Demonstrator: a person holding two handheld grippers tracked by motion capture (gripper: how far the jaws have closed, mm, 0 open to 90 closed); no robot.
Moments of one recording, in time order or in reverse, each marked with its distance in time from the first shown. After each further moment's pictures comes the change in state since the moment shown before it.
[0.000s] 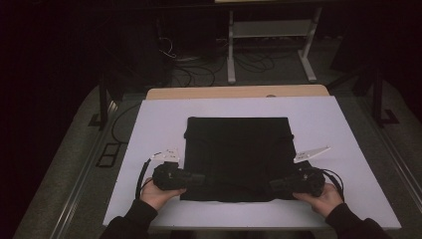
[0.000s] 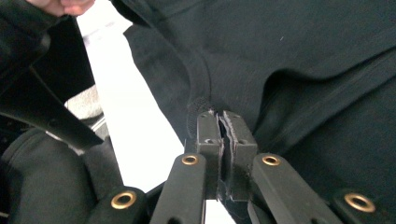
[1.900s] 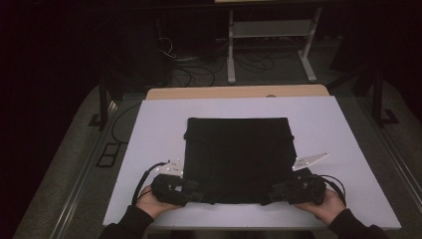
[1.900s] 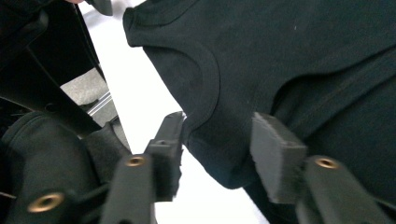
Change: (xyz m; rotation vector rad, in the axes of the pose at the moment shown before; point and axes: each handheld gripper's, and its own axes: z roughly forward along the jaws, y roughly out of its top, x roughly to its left) left arm -0.018 -0.014 -0.001 0.090 0.075 0.064; right arm 0.019 -0.006 -0.002 0.027 -0.031 -0.041
